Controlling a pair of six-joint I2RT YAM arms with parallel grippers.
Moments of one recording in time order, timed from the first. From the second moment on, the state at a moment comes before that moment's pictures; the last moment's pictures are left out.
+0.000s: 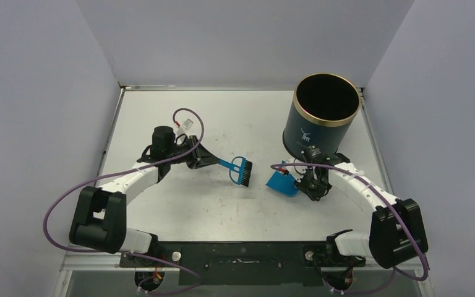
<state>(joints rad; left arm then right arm) -0.25 1.40 0.72 0.13 0.80 -0.86 0.34 1.27 0.79 -0.93 -0.05 -0.70</state>
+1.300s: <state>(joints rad) -0.27 1.48 0.91 -0.44 0.28 -0.51 0.36 1.09 0.78 -0.84 -0.14 -0.68</state>
